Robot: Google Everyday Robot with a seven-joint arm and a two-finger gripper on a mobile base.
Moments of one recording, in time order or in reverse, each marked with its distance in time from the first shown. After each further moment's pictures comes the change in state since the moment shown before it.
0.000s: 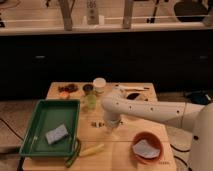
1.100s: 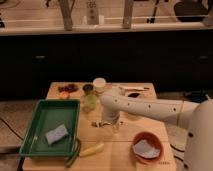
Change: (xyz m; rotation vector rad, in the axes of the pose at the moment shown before) arm 0.014 -0.026 -0.001 0.026 0.020 0.064
